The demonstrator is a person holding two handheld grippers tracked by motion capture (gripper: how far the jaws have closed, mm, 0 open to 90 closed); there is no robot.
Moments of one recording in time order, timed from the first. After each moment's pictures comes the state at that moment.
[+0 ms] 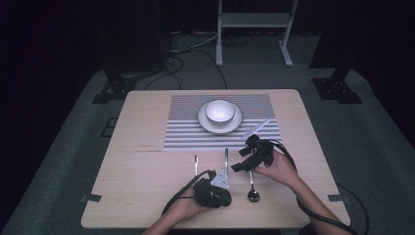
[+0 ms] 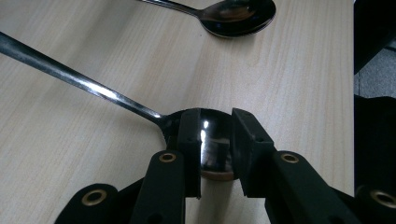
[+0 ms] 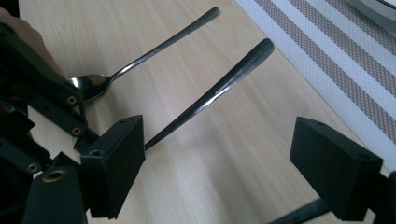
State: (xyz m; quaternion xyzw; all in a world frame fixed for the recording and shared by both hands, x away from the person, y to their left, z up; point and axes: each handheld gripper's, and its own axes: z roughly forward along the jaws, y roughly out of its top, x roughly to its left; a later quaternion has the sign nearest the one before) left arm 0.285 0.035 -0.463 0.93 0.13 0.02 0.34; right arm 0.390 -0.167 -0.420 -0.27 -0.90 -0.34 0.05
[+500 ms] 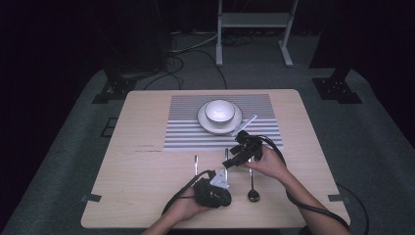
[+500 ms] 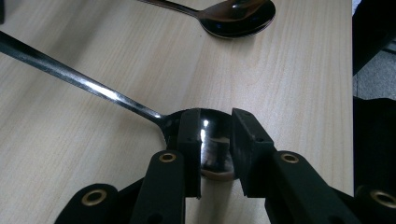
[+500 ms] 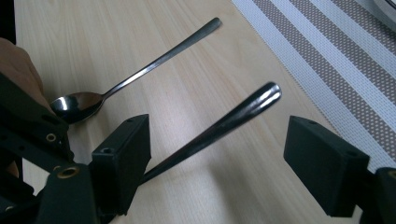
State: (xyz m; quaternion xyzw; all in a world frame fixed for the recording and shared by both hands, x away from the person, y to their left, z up) left arm 0.285 0.036 -0.464 0.93 0.13 0.01 0.34; right arm 0.412 -0.141 -0.427 -0.26 -0.90 -0.33 0.07
